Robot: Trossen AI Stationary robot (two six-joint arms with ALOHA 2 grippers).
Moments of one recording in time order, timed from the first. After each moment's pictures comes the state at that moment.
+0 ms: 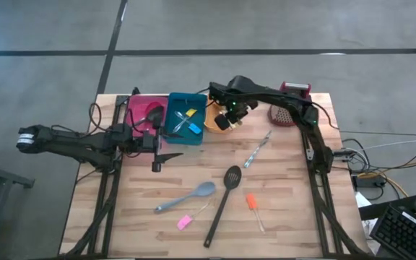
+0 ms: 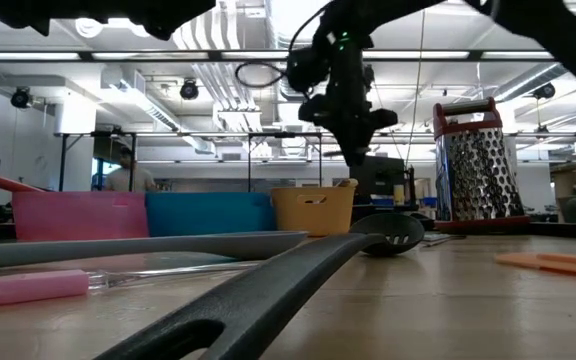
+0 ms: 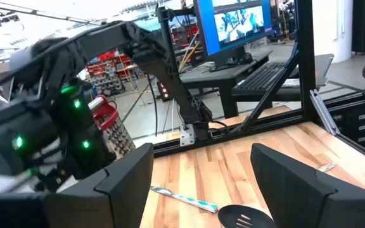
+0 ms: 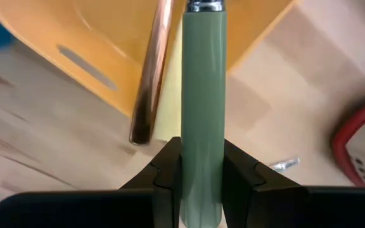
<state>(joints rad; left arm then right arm) -0.01 0.82 0.53 0.36 0.00 0.25 -0.43 2.14 2.03 -1.47 0.03 0.55</state>
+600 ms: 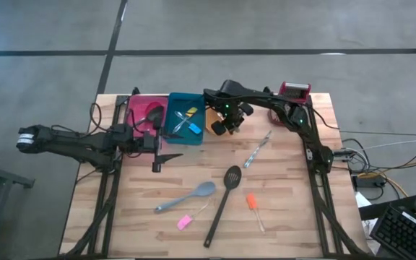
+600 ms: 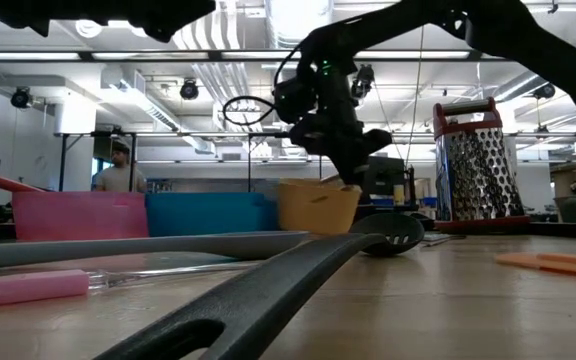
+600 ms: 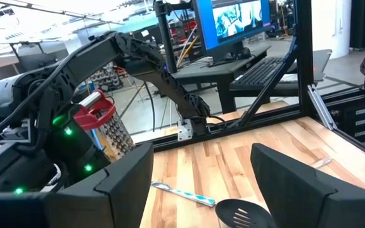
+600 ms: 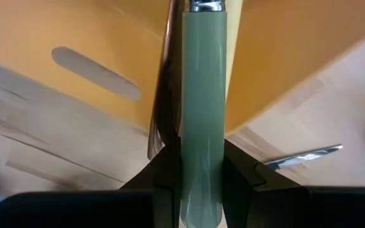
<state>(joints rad) -0.01 0.82 0.53 0.34 0.01 0.25 -0.43 2.31 2.13 -1.58 -0.11 0.54</state>
